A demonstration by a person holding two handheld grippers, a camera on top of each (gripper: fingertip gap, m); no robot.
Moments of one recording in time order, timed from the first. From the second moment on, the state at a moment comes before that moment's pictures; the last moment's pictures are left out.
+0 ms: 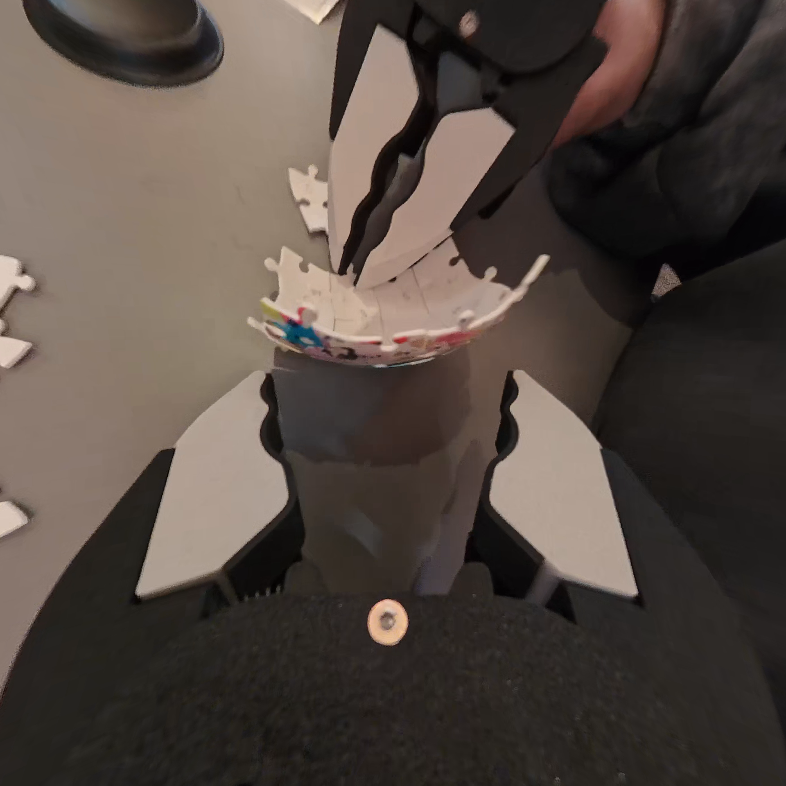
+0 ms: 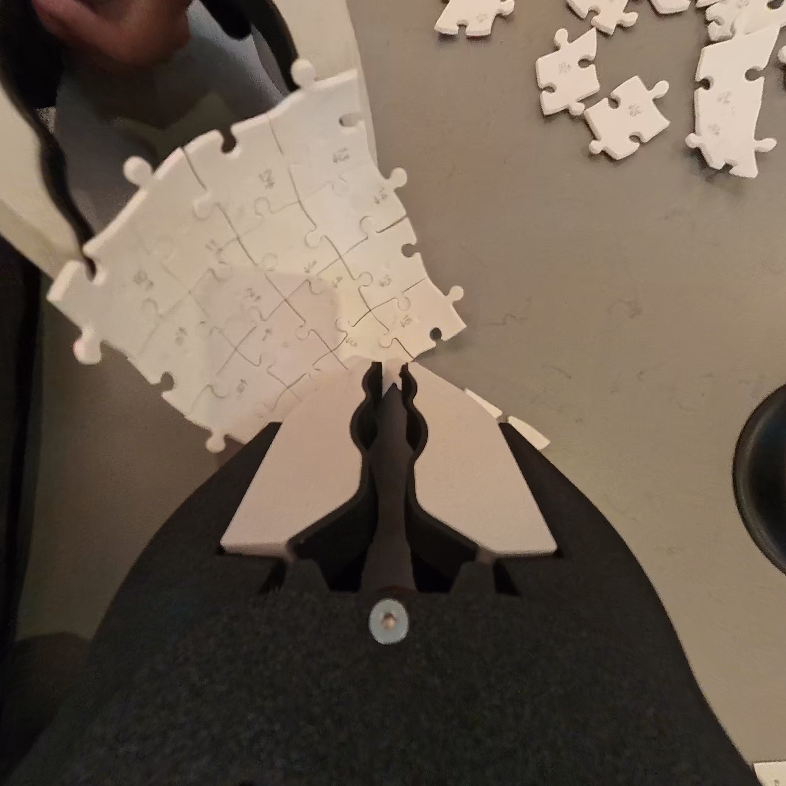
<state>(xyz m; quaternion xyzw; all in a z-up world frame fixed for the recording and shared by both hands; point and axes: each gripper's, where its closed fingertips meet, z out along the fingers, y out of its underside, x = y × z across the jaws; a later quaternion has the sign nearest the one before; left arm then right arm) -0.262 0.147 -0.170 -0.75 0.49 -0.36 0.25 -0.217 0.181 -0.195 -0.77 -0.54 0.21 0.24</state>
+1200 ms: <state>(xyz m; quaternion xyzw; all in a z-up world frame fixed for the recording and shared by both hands) -0.255 0.164 -0.191 -0.76 0.54 -0.27 0.25 -0.234 0.174 -0.192 -0.77 -0.54 0.26 0.23</state>
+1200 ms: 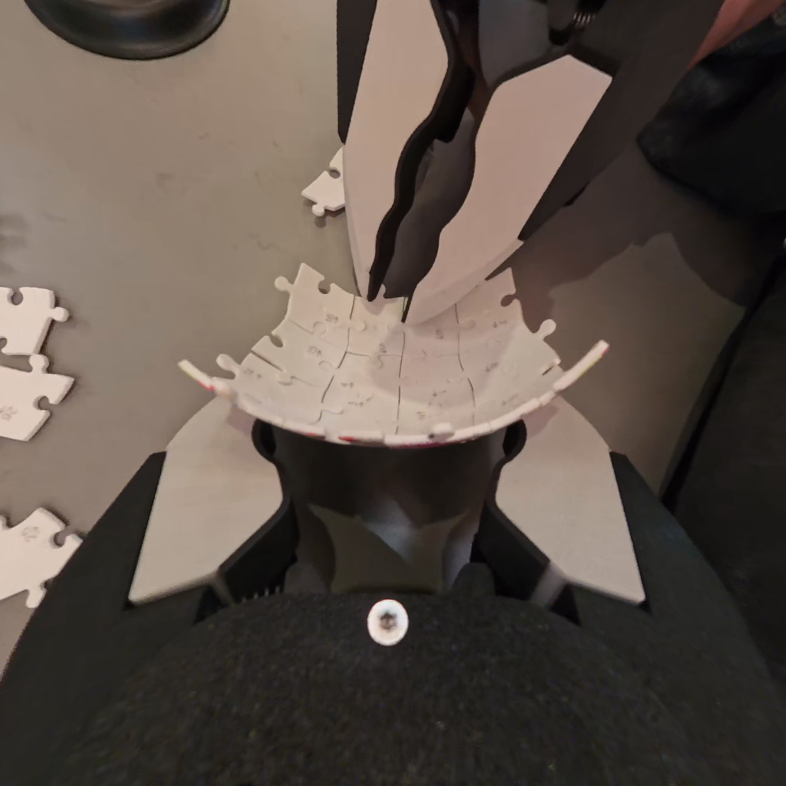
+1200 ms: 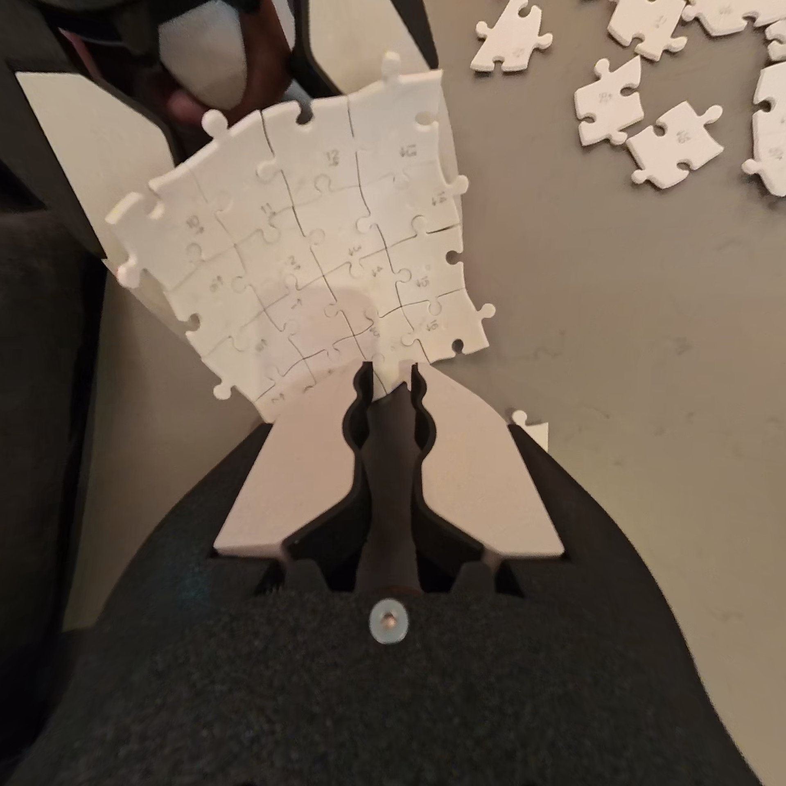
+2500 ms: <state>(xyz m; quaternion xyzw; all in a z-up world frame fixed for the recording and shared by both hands) -0.252 0.161 -0.188 -0.76 0.54 -0.29 0.23 -0.172 0.209 -0.191 -0.75 -0.58 0.14 0.27</state>
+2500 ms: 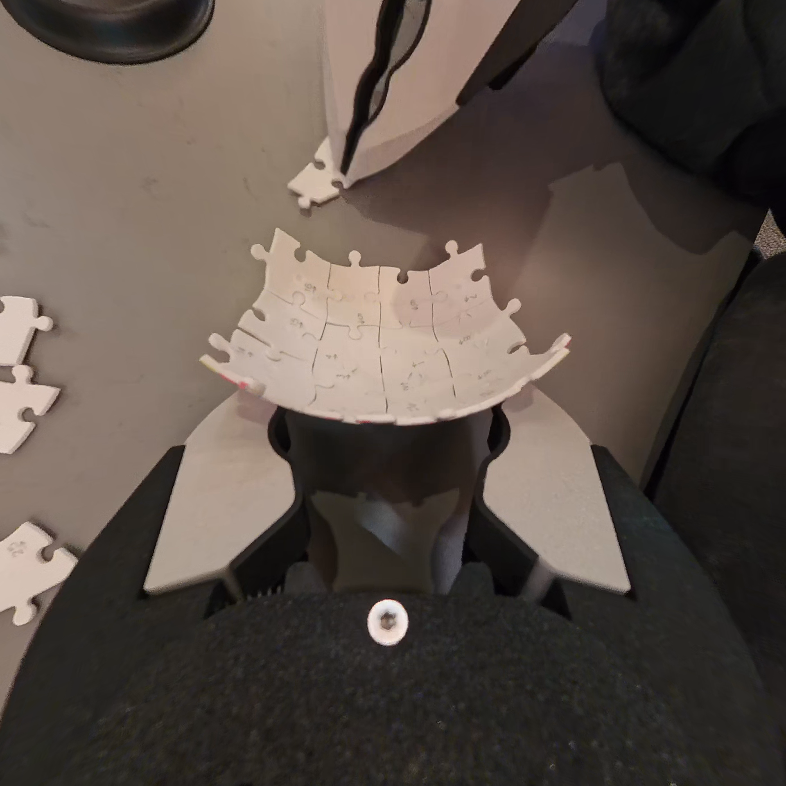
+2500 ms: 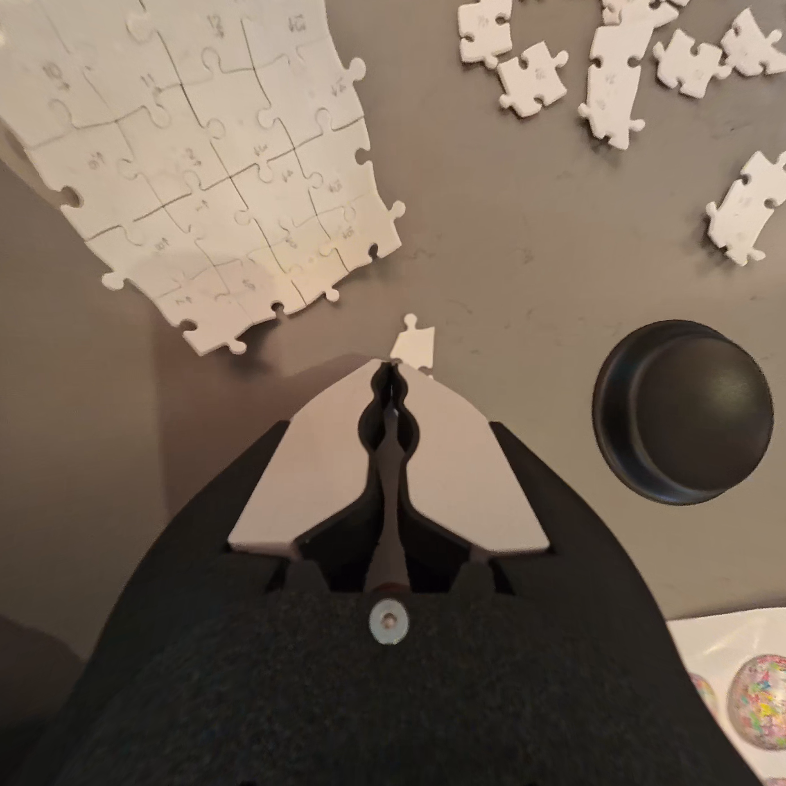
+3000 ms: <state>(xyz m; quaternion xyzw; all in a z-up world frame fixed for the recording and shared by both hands) -0.252 0.161 -0.187 -0.76 0.54 -0.29 0.23 -0.148 0.228 -0.184 -0.79 -0.53 0.17 0.26</state>
